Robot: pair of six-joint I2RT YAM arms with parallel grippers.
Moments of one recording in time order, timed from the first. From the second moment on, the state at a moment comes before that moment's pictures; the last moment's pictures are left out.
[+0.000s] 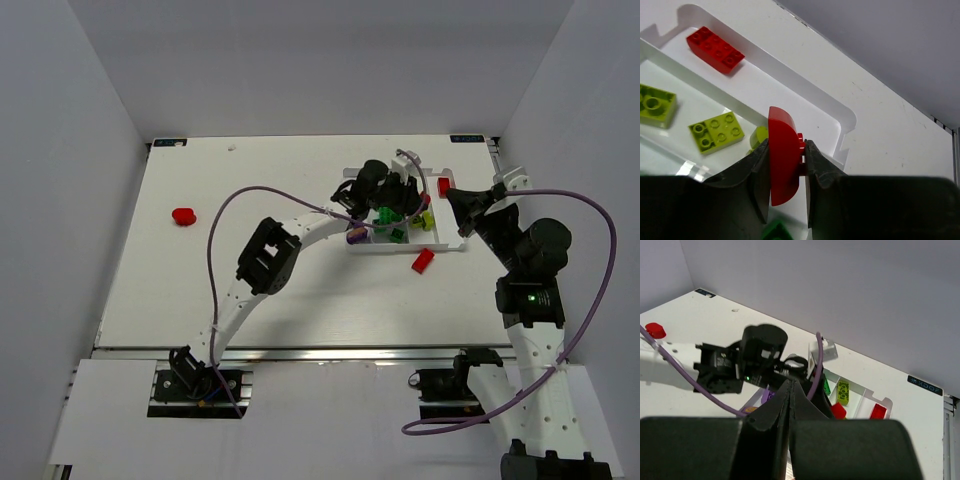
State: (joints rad) left arm -0.78 2.56 2.16 0.16 0.46 -0.30; right arm 0.01 0.68 0.80 0.02 -0.54 -0.03
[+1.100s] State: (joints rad) left arm -0.88 2.92 2.40 0.67 0.14 -0.54; right arm -0.02 0.69 0.80 0.03 -0.57 -0.01
